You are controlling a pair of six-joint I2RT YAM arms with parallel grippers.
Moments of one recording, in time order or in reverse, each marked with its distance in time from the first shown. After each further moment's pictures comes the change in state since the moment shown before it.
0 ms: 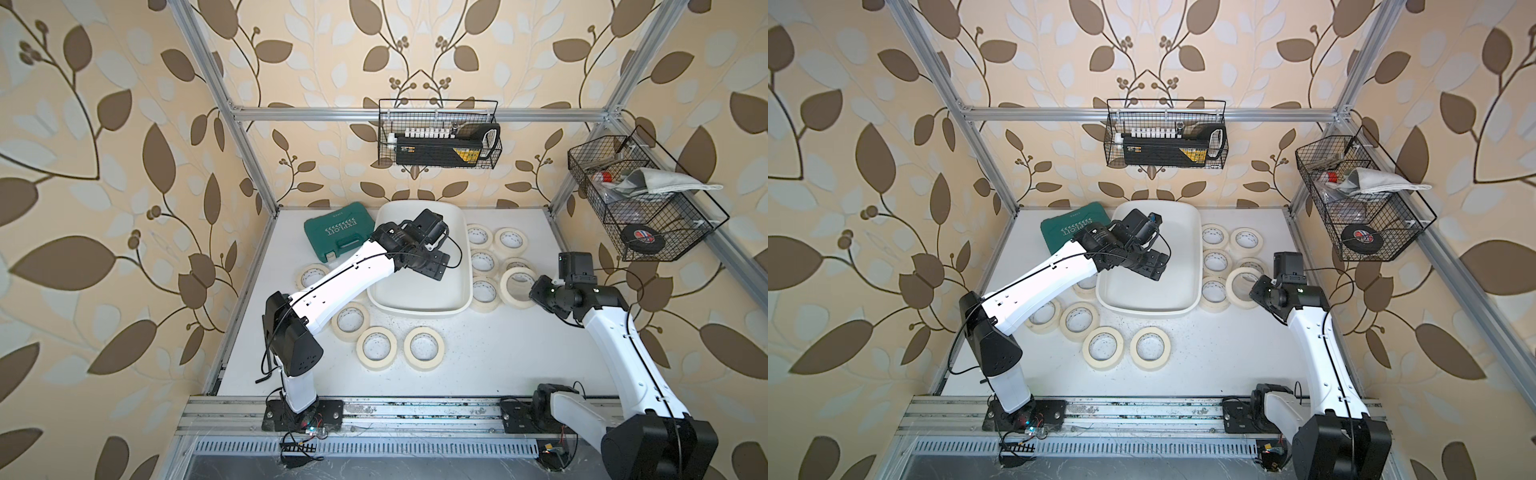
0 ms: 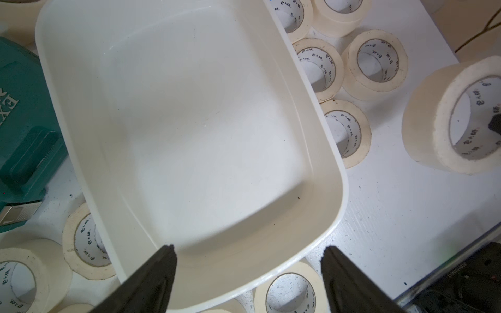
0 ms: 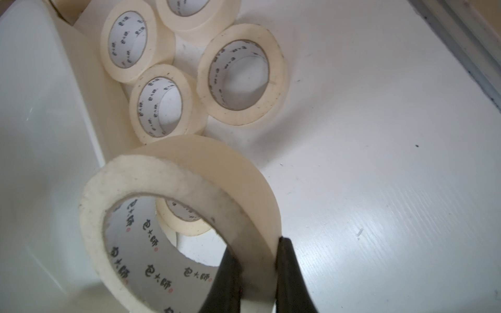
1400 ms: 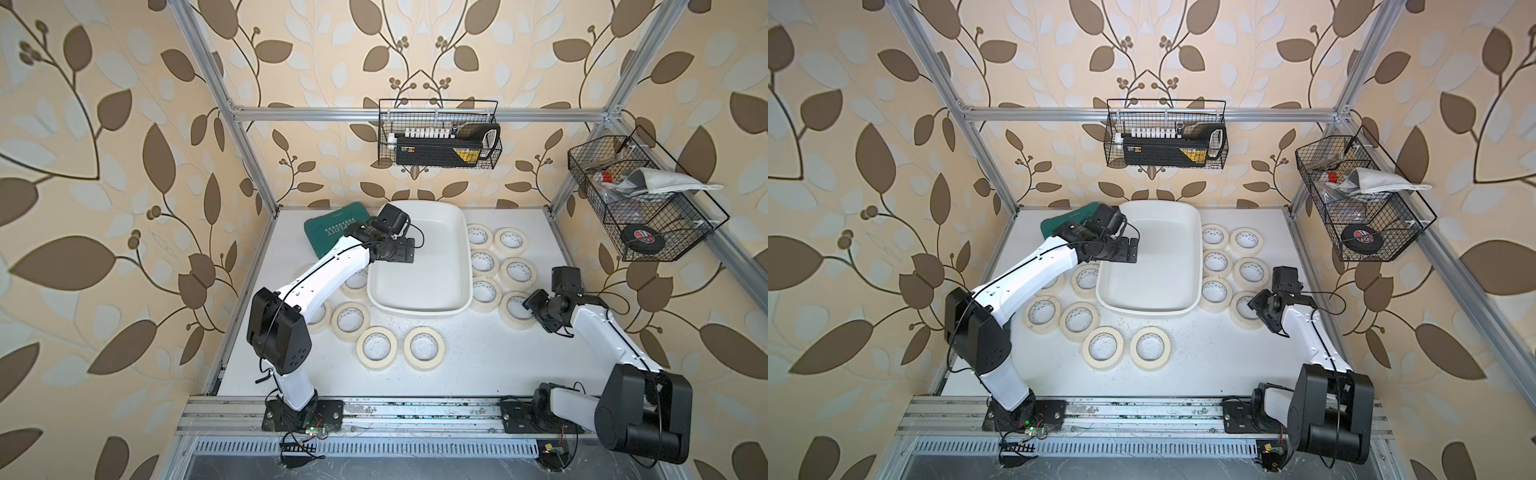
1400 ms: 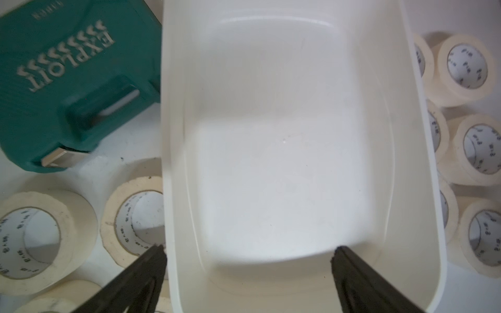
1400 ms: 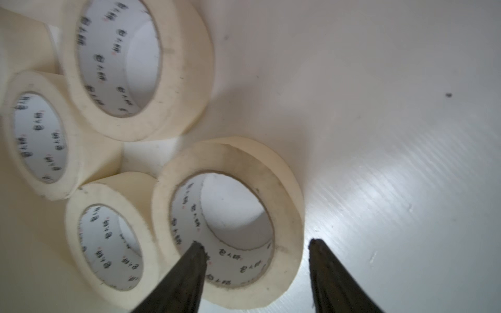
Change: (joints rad) left arm 0.255 -0.110 -0.260 0.221 -0.077 -0.133; right arm -0.059 0.130 -0.137 0.217 -0.040 0.108
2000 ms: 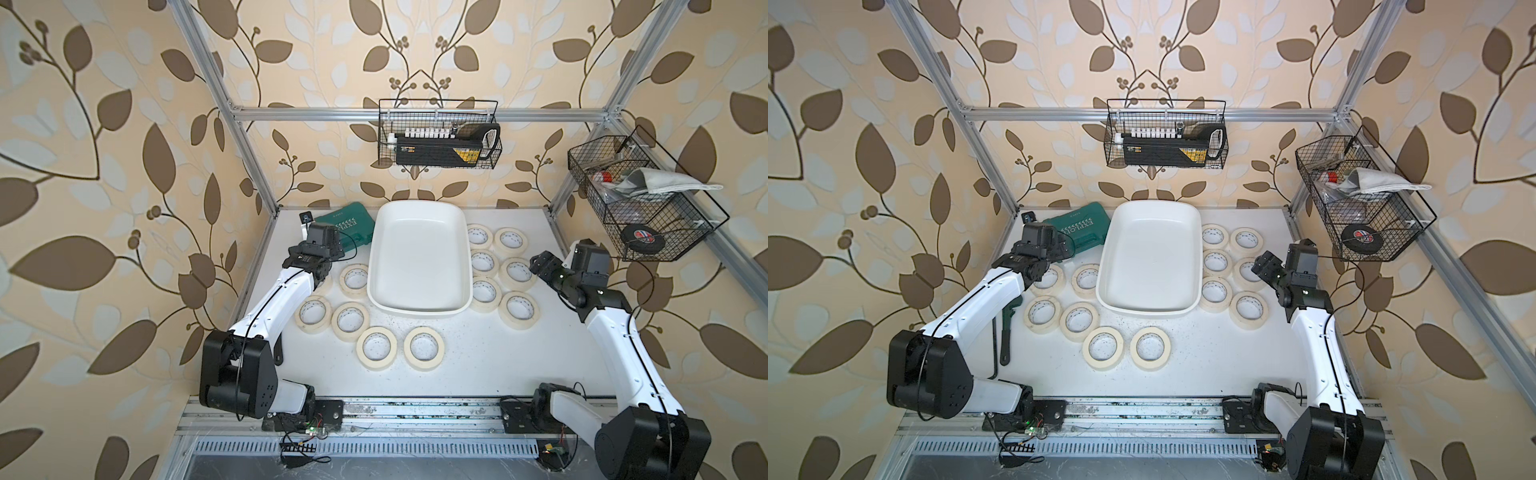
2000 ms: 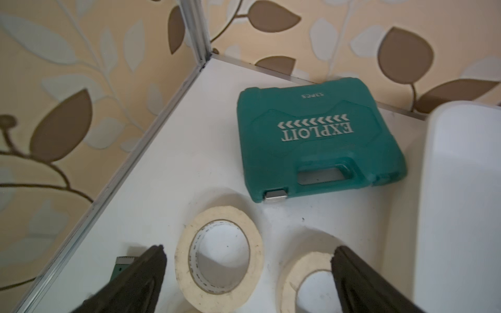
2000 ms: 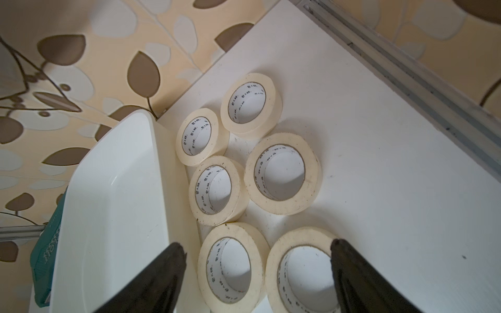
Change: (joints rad) left arm 0.417 -0.282 -0.608 0.523 -0.286 0.068; right arm 0.000 -0.113 0.079 0.239 -0.027 -0.204
